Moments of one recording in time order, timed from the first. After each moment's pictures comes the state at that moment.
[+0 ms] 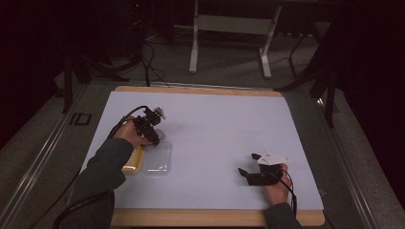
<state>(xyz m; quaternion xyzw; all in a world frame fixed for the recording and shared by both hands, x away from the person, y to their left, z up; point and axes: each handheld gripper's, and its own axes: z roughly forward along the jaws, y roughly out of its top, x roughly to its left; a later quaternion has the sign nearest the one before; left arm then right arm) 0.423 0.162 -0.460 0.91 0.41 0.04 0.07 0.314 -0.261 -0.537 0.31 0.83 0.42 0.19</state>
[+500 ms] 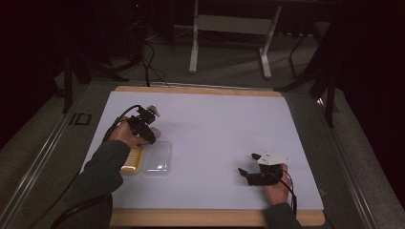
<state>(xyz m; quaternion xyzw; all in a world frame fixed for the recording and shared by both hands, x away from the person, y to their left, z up) 0.419 0.176 -0.455 0.89 0.45 0.05 0.08 0.314 -0.262 -0.537 0.31 0.83 0.42 0.19</state>
